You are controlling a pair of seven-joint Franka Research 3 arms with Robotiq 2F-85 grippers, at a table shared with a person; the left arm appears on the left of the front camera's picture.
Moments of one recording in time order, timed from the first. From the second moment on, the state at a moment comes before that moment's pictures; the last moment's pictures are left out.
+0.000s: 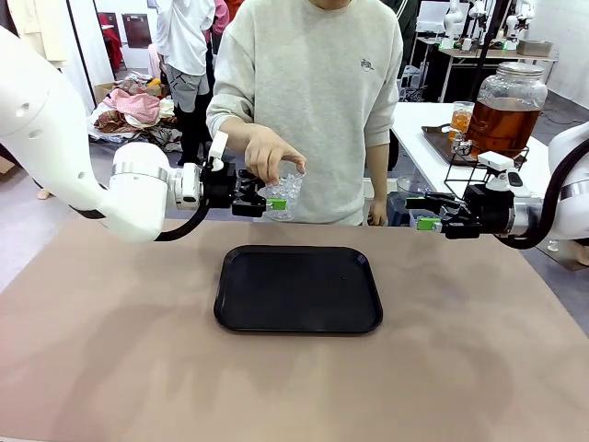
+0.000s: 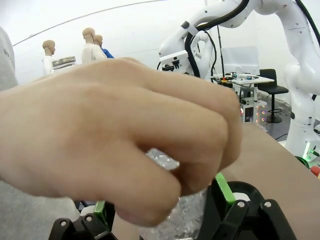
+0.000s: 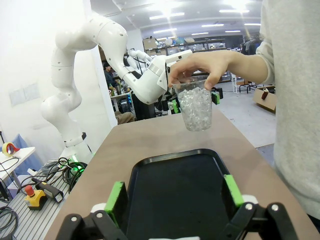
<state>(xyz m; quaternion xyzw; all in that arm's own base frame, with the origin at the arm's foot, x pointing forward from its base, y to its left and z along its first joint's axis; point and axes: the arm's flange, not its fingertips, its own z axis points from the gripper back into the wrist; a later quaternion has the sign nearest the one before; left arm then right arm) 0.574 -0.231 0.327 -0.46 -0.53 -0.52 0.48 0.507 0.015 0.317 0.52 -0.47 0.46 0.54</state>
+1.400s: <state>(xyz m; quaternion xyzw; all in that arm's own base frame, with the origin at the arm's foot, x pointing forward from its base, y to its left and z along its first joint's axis) 0.473 -0.060 0.304 -0.46 -0.52 -0.49 0.53 0.507 0.015 0.317 0.52 -0.47 0.46 0.54</state>
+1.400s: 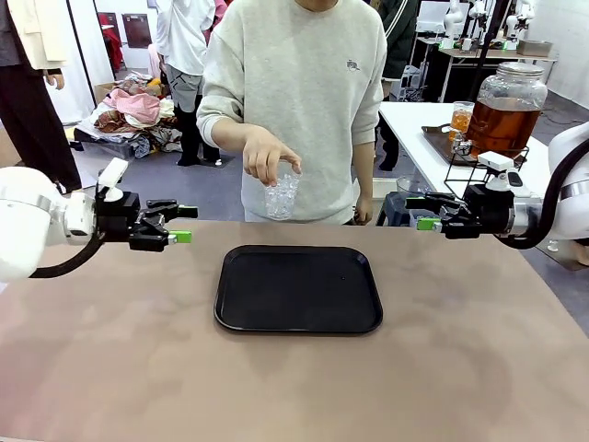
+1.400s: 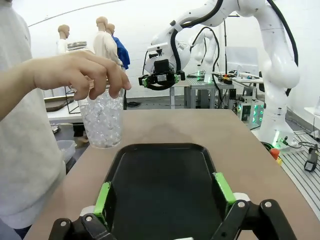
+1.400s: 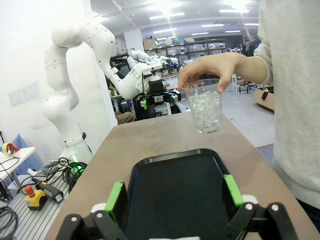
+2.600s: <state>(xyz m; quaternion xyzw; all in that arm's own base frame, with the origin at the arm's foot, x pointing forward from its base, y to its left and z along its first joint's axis) 0.473 -0.063 0.303 -0.46 -0.52 -0.49 0.53 0.507 0.015 0.317 0.52 -0.47 0.46 0.54</state>
